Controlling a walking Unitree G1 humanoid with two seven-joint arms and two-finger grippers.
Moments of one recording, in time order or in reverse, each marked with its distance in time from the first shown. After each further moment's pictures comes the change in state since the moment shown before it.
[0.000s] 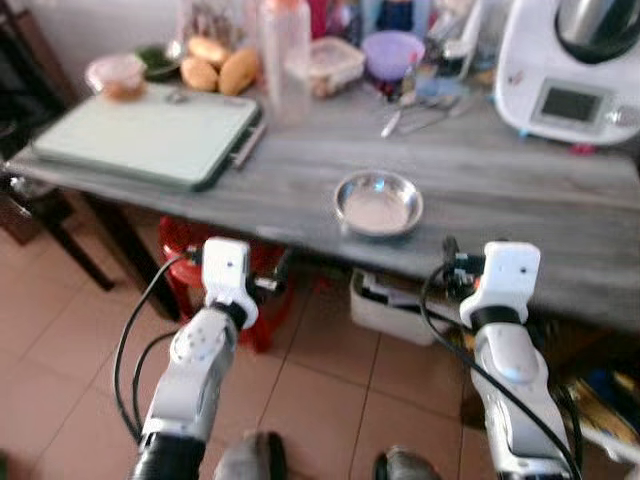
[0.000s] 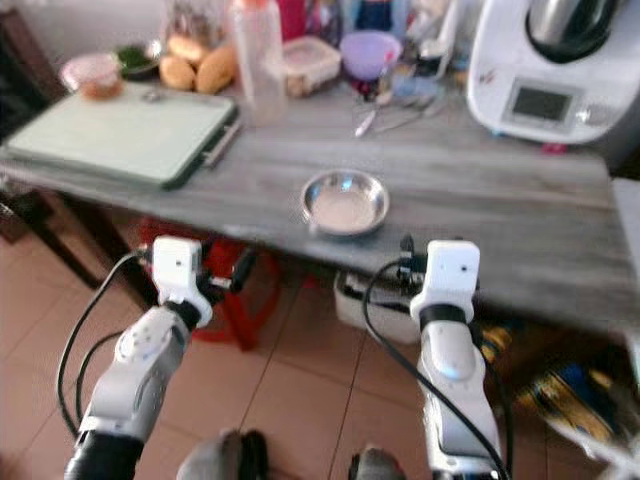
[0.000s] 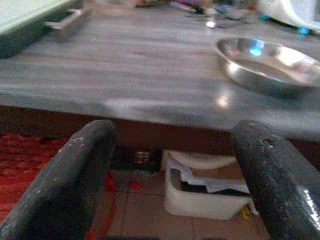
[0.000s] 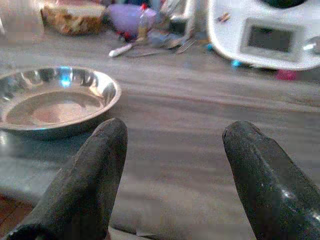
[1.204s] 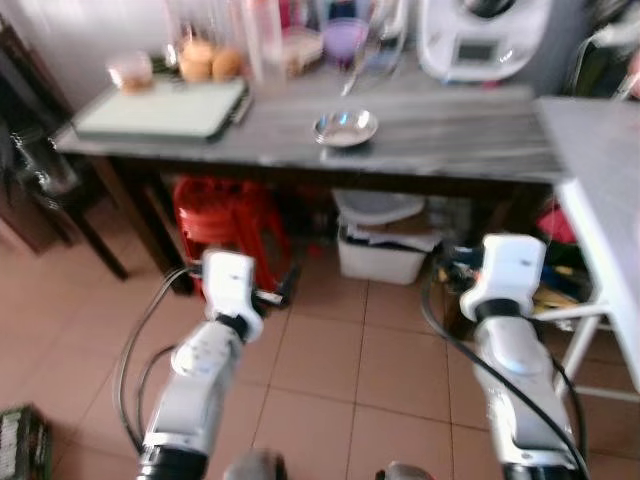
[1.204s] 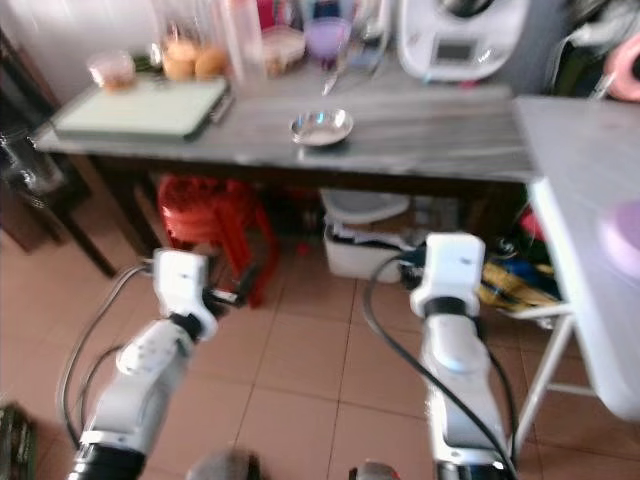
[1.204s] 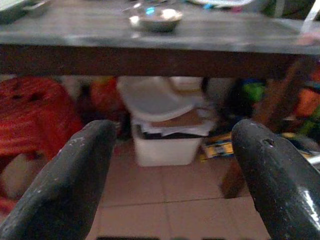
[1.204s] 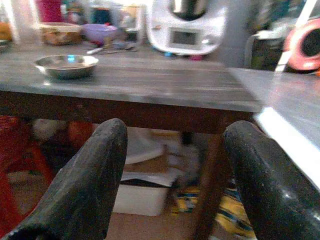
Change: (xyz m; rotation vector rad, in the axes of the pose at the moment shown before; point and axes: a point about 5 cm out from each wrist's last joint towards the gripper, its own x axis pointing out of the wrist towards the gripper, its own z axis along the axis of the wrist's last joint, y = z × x) left arm -0.001 -0.009 -0.002 -0.009 0.008 -0.029; right arm 0.007 -0.004 0.004 -0.018 -0.024 -0.006
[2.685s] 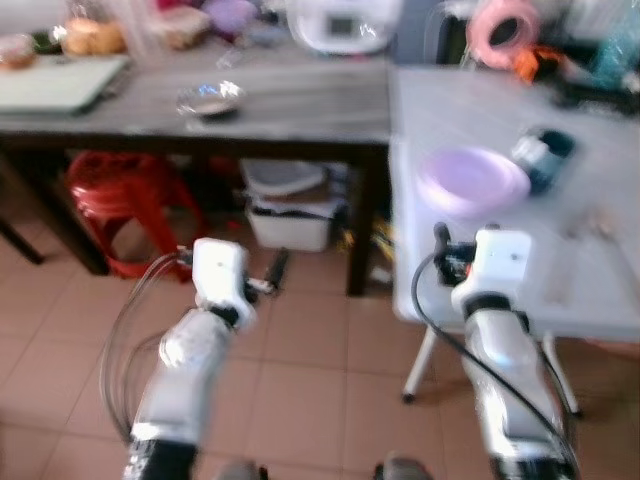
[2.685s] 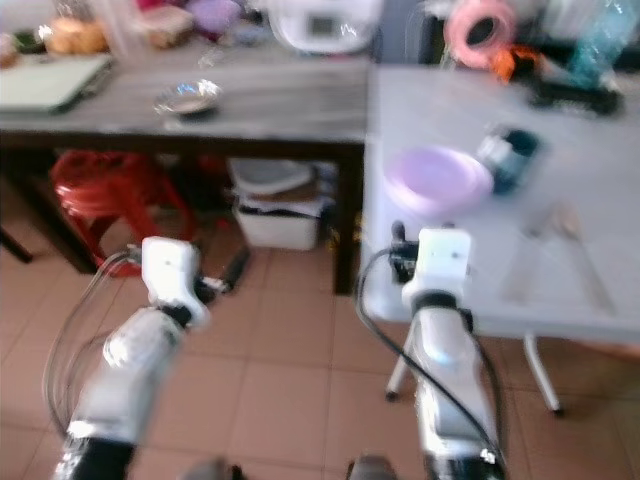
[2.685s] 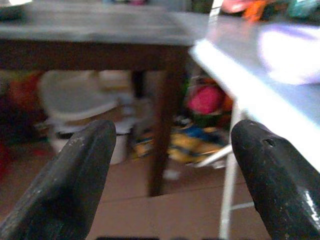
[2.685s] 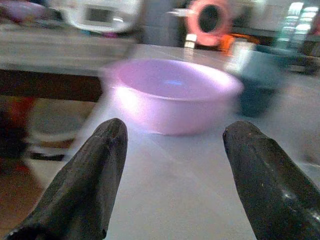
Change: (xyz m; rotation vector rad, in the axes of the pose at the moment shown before) left arm 0.002 -0.005 0.005 0.004 -0.034 -0.016; right arm 0.002 -0.001 -0.003 0.000 0.003 -0.010
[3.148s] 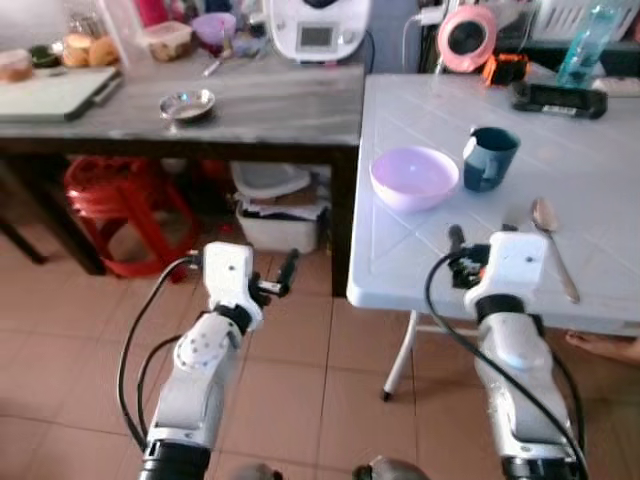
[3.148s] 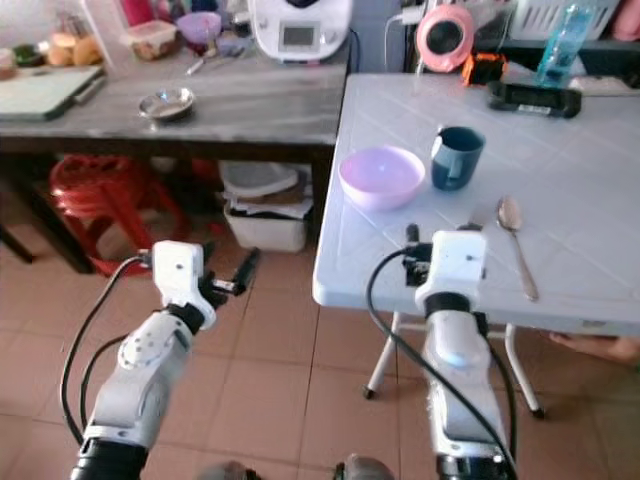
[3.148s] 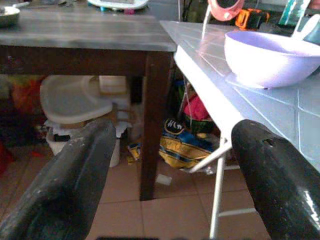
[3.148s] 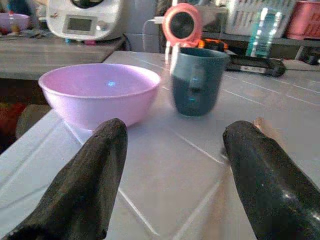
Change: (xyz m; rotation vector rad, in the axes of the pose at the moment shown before) left arm -0.001 0.007 0.005 0.001 -0.027 0.026; right arm 0.003 -0.002 0.006 0.019 -0.021 -0.004
